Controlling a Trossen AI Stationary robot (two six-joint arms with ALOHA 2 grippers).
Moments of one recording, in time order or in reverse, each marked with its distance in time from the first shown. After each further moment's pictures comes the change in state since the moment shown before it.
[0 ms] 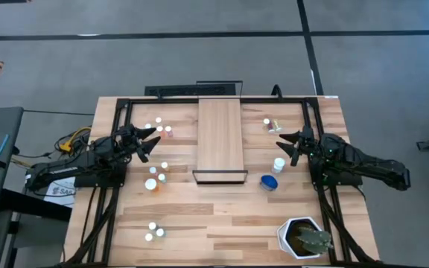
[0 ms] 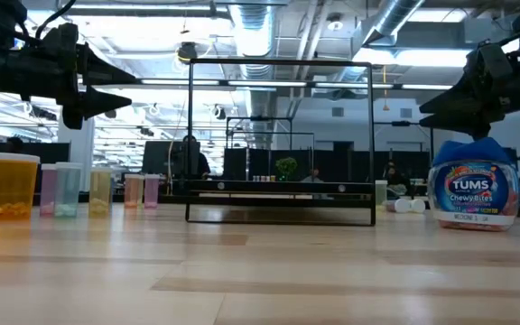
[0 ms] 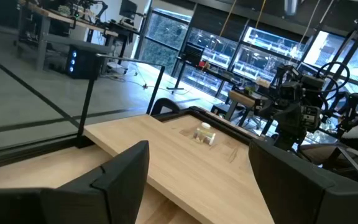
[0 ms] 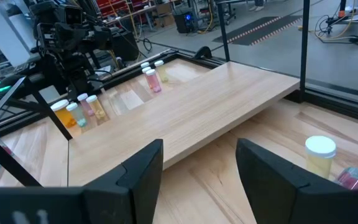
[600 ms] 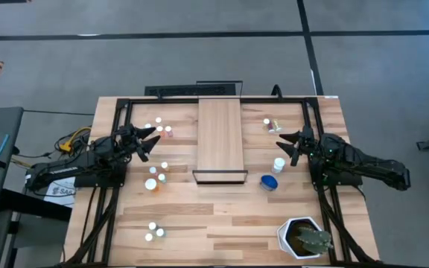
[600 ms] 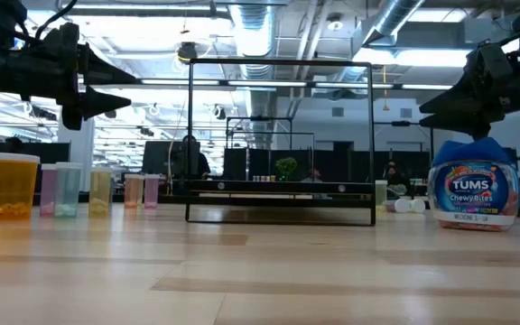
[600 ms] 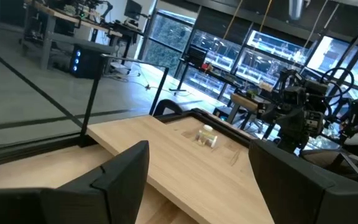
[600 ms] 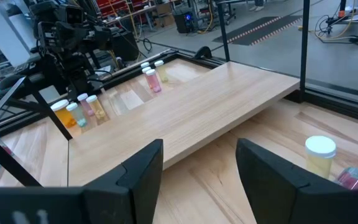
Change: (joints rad) left arm 0.000 0.000 0.000 0.002 -0.017 -0.026; right arm 0.000 0.000 0.000 0.000 0.000 0.000
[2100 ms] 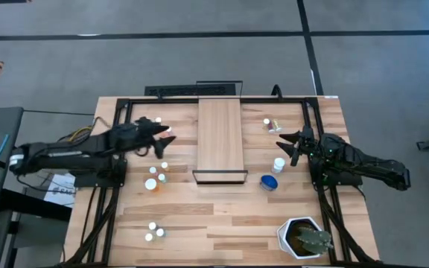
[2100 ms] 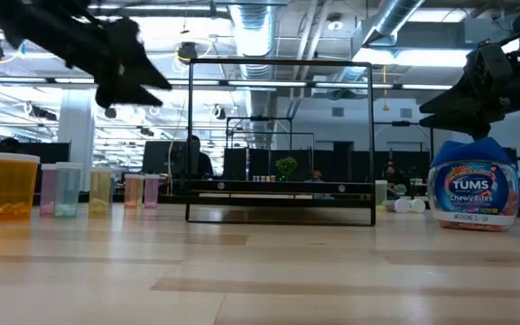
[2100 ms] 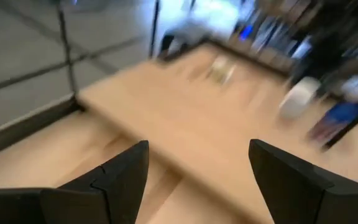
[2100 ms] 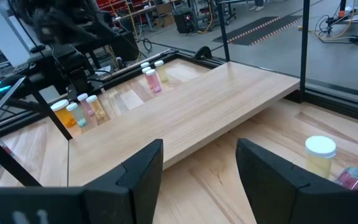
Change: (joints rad) left arm 0.000 0.710 0.439 -0.173 0.033 0.072; right arm 0.000 0.000 0.000 0.000 0.000 0.000
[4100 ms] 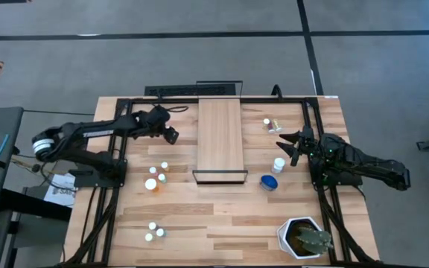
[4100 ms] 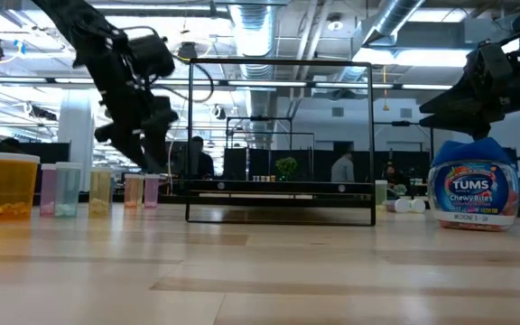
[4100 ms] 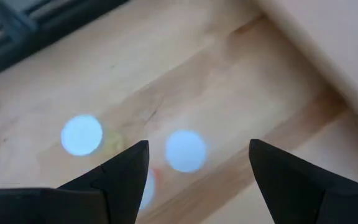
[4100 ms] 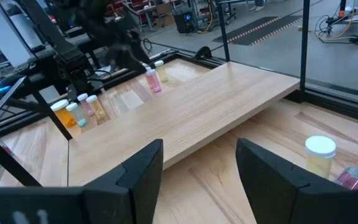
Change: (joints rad) left arm 0.302 0.531 0.232 -0.309 0.028 -0.071; right arm 0.000 0.000 0.000 0.000 0.000 0.000
